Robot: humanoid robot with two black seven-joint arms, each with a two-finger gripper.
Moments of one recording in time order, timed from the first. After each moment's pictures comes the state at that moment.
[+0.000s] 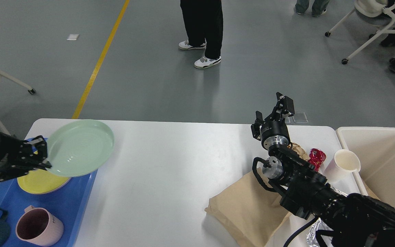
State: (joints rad) left arm -1.84 0.90 1.23 -1.29 -0.11 -0.48 0.13; right arm 0.78 0.11 0.55 0.34 0.10 -0.04 0.64
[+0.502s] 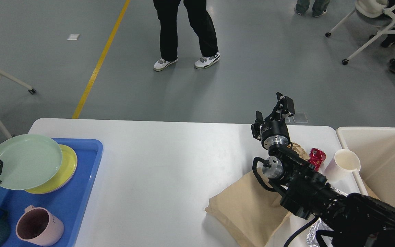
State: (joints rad) left arm -1.35 0.89 1.03 -0.98 -0.09 -0.24 0.11; right arm 0.78 0.11 0.55 0.34 0.10 -0.04 0.64
